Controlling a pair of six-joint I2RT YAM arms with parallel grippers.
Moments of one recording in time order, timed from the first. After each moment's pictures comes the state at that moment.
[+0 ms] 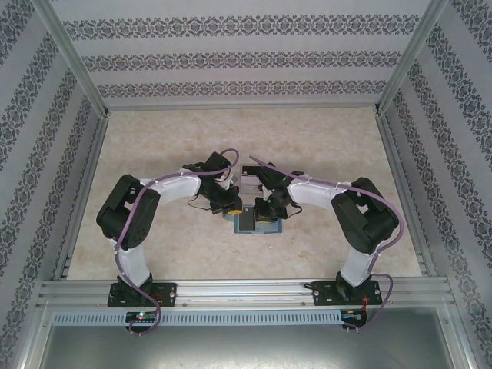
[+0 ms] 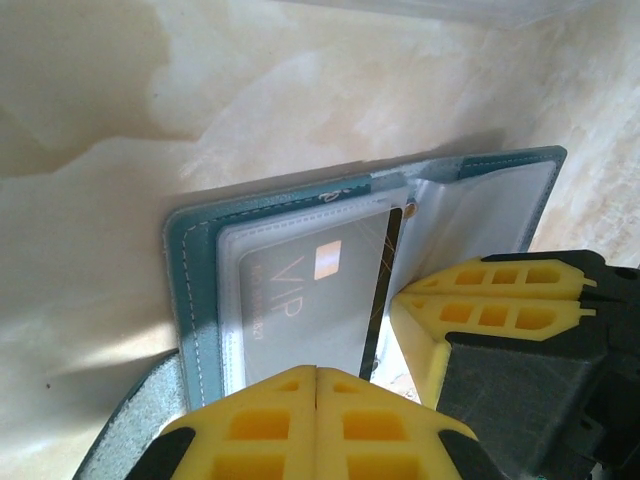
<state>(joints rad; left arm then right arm) -0.53 1.84 1.12 -0.52 0.60 -0.70 0.63 1.79 1.02 -0.60 -0.36 0.63</state>
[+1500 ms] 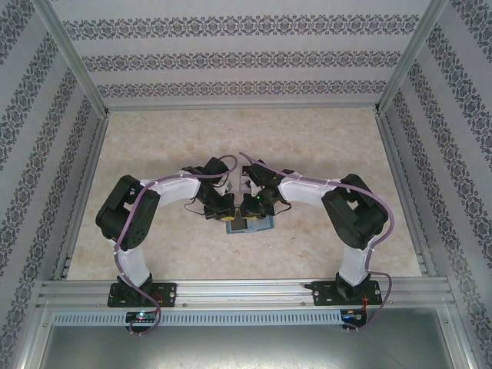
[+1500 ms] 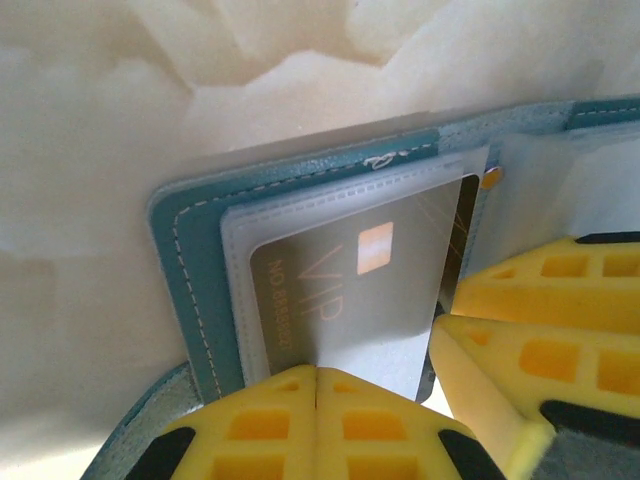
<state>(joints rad) -0.53 1.83 1.09 -0.61 0.51 -0.65 0.68 1.86 1.10 -0.51 -0.43 0.68</state>
